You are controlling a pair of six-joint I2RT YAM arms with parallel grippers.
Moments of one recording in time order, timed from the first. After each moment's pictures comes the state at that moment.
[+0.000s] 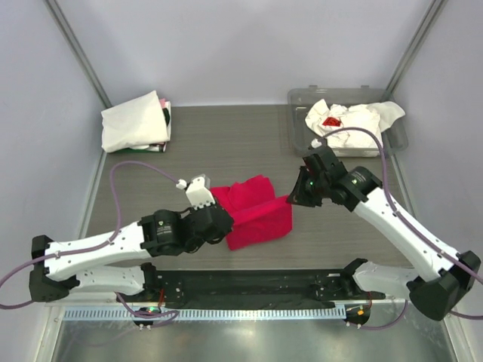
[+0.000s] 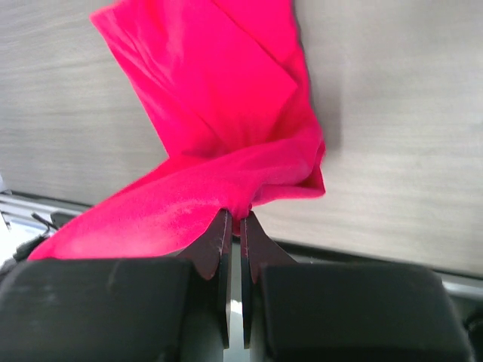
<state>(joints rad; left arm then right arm) -1.31 1.07 1.03 -0.82 -0.64 -1.33 0.61 1.09 1.11 -0.96 0.01 0.83</state>
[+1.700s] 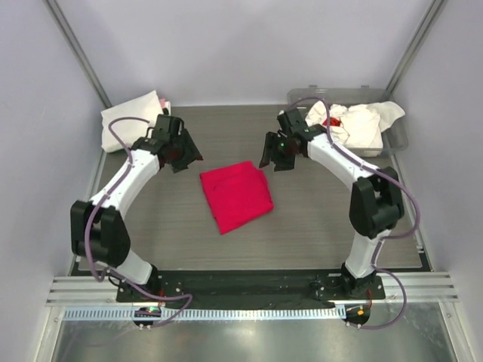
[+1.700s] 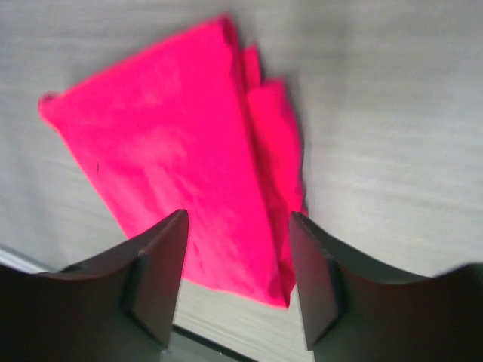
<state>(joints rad) -0.26 1.60 1.31 -0.63 0.01 -0.73 0.44 1.87 1.56 -0.71 -0.17 0.55</state>
